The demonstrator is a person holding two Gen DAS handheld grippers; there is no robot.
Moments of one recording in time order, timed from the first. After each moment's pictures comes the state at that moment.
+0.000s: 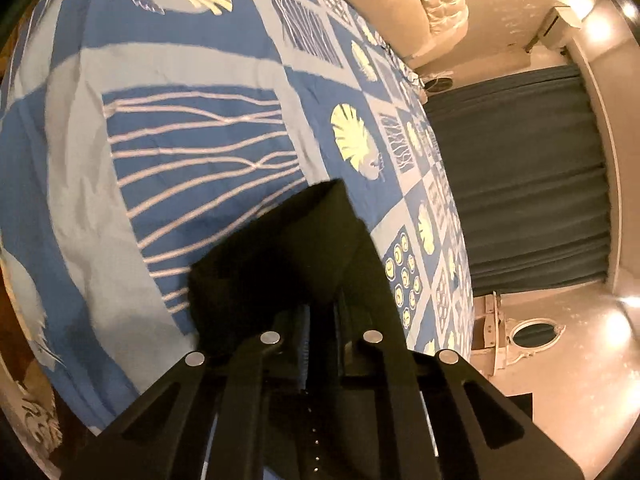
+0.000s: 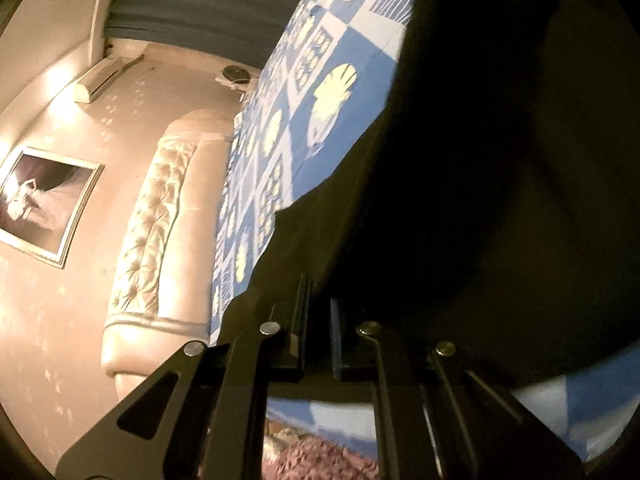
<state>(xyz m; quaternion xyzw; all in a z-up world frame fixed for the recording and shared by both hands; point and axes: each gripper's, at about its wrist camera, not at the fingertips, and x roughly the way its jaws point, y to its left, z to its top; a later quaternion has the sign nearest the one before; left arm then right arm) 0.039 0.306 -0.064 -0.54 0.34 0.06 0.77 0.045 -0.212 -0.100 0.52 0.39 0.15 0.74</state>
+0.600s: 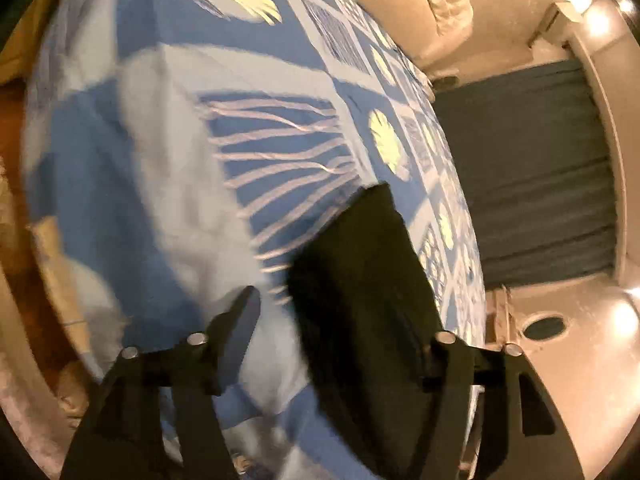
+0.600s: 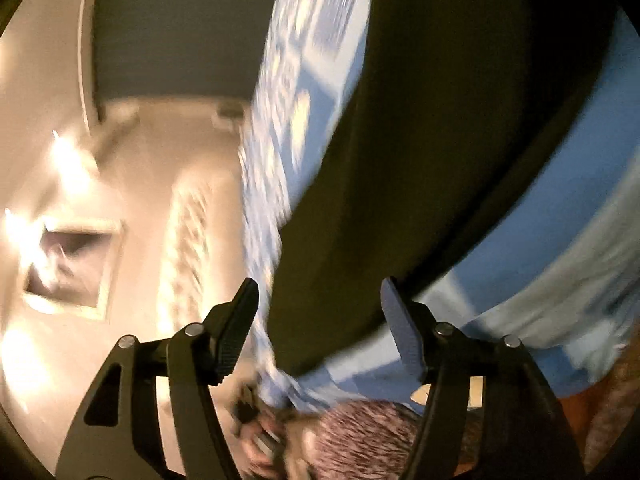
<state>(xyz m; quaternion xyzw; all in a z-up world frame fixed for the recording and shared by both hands) -0.015 0.332 -0.084 -0.52 0.35 0.07 0.78 -0.051 -0.291 -0.118 0.64 0.33 0.11 0.68</state>
